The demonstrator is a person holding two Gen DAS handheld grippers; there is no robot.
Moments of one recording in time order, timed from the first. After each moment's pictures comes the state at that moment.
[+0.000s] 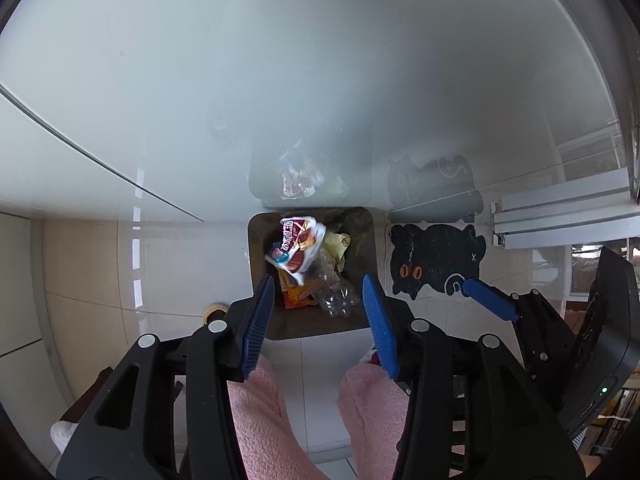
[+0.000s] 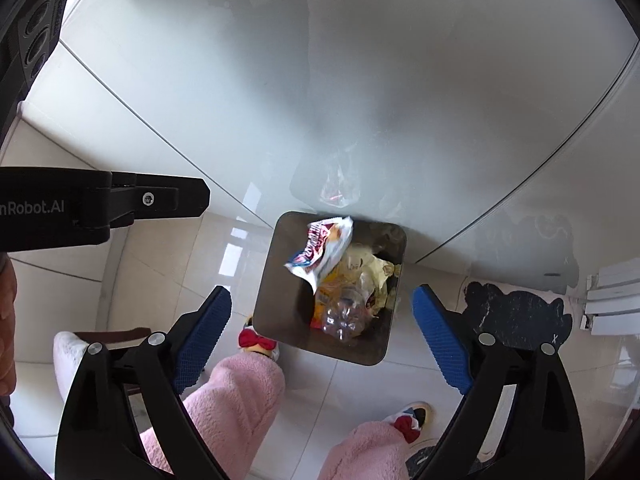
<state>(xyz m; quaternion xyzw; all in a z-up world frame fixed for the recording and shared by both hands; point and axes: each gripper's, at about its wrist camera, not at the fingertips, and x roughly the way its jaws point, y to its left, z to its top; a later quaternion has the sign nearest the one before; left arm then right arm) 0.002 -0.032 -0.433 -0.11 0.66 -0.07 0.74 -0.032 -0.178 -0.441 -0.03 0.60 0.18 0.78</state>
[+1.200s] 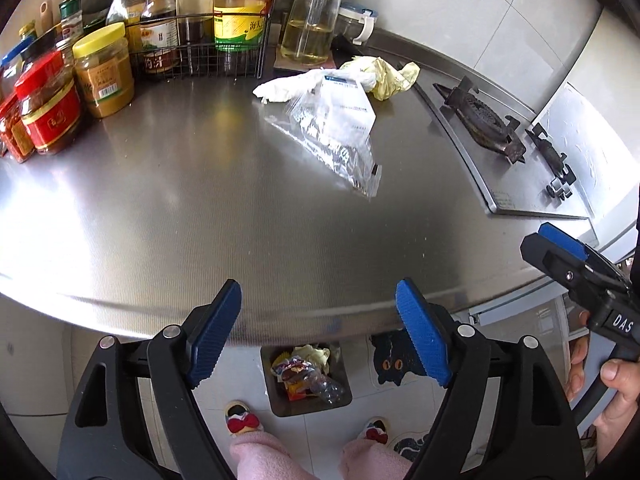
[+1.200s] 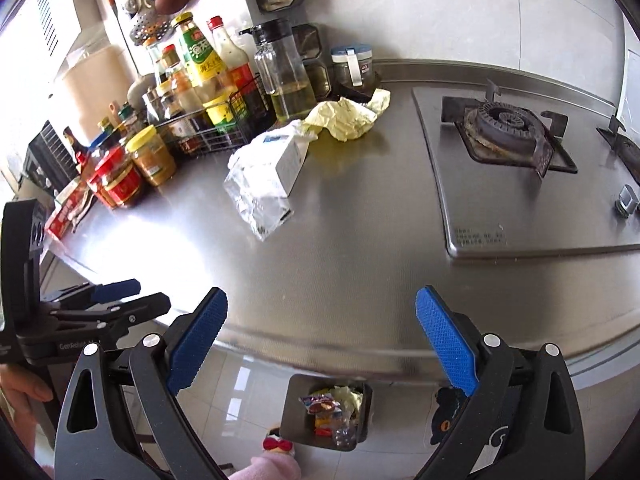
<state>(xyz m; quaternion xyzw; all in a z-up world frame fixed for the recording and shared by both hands) 0.040 -0.017 -0.189 -0.08 0.49 -0.08 0.86 0.059 -0.252 -0.161 0.06 0.42 0.17 0.89</state>
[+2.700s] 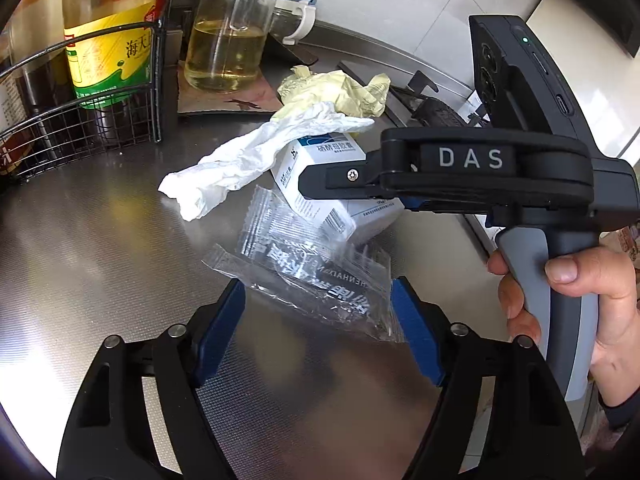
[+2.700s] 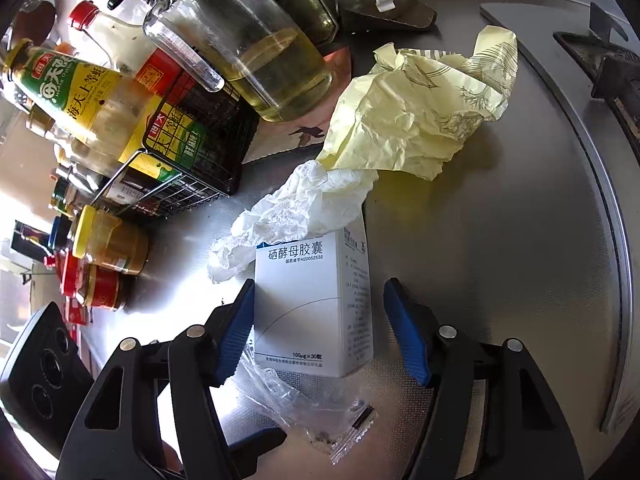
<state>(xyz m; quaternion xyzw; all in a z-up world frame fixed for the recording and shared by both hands) 0.187 -0.010 -0.224 -0.06 0.49 -0.28 0.83 0.260 -0.168 -0.215 0.17 0.55 0.16 0.80</state>
